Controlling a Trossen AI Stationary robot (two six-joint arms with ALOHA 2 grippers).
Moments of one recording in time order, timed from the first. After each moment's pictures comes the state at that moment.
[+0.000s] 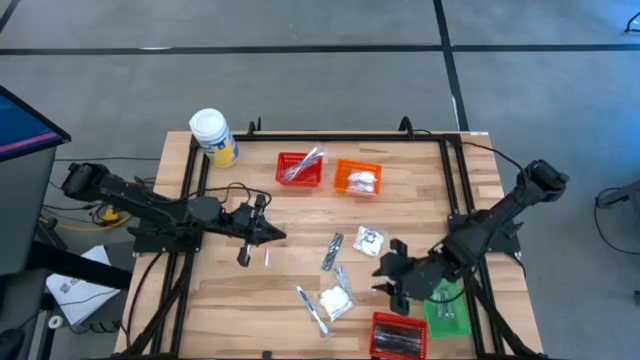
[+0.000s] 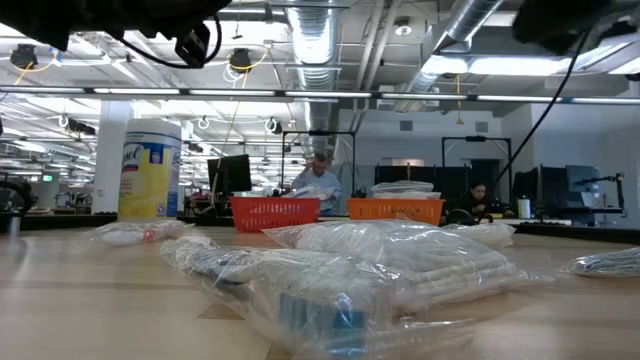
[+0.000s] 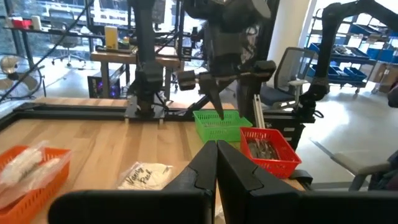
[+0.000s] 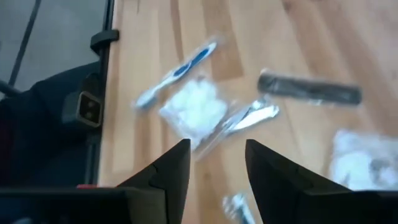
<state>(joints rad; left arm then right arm) -0.22 0.98 0.38 0.58 -0.06 -0.09 0.67 1.38 0.98 -0.45 0.38 0.71</state>
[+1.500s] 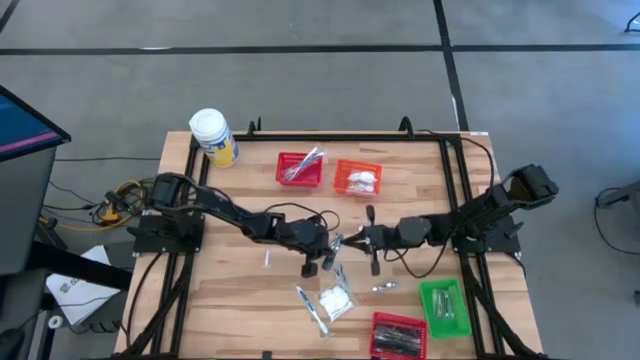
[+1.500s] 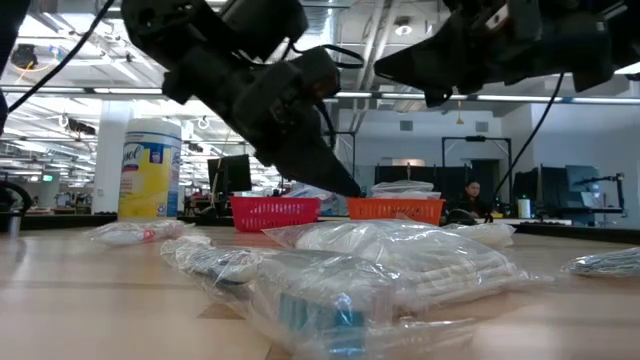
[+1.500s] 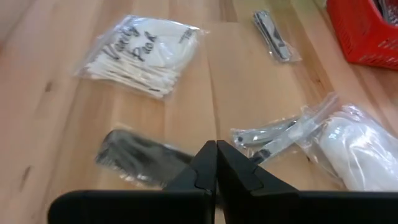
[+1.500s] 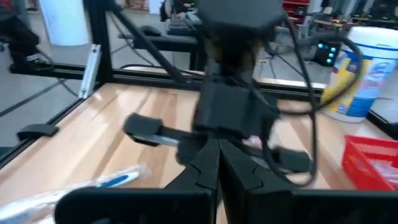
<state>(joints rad) -0.15 1.86 0.91 0.31 -0.02 -0.12 0.29 1.49 0.48 0.86 0.25 -0.03</state>
